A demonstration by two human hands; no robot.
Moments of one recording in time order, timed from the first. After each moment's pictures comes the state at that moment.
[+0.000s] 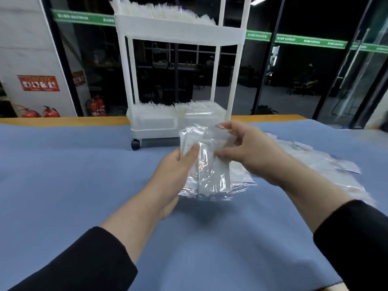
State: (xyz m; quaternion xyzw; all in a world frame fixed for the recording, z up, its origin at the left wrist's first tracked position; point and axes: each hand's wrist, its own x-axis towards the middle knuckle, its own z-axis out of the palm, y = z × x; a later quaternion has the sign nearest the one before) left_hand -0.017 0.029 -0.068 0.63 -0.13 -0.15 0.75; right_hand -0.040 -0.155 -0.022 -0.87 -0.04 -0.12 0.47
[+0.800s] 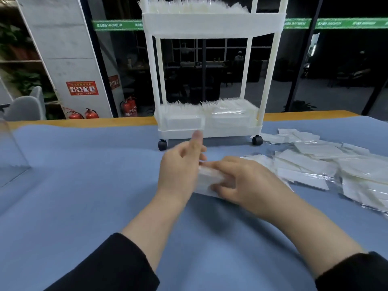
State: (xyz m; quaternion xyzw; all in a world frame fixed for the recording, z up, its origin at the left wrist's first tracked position) left_hand 0.007 0.049 -0.067 0.73 -0.07 0.13 0.66; right_hand -0.032 -0.107 -0.064 -0.96 -0.16 -0.13 0.18
